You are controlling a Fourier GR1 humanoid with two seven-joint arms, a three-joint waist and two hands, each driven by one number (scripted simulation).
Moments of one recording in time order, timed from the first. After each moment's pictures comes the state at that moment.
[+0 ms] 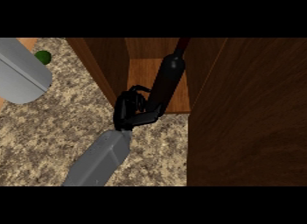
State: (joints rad) left arm -0.60 0.00 -0.45 -0.69 0.81 0.34 -0.69; right arm 0.10 -0.05 -0.07 -2.29 -0.25 0.30 0.33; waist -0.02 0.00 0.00
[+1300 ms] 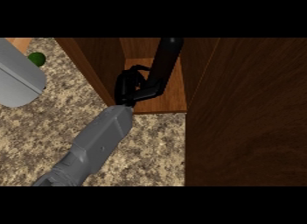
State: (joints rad) left arm -0.92 0.00 -0.48 -0.33 1.05 0.30 -0.70; right arm 0.07 -0.05 -0.07 -2.22 -0.24 0.33 0.27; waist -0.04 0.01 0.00
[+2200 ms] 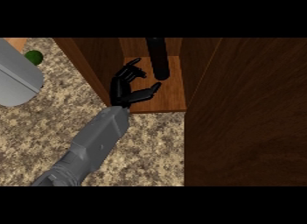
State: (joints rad) left arm -0.93 0.00 -0.45 -0.23 1.05 0.23 -0.84; right arm 0.03 -0.05 -0.05 -2.22 -0.21 0.30 0.30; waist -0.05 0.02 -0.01
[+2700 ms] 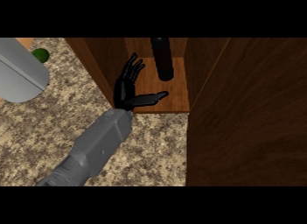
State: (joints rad) left arm -0.88 0.00 -0.48 -0.35 1.02 0.24 -0.87; right arm 0.07 -0.06 -0.08 -2.24 -0.22 0.31 0.29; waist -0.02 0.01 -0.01
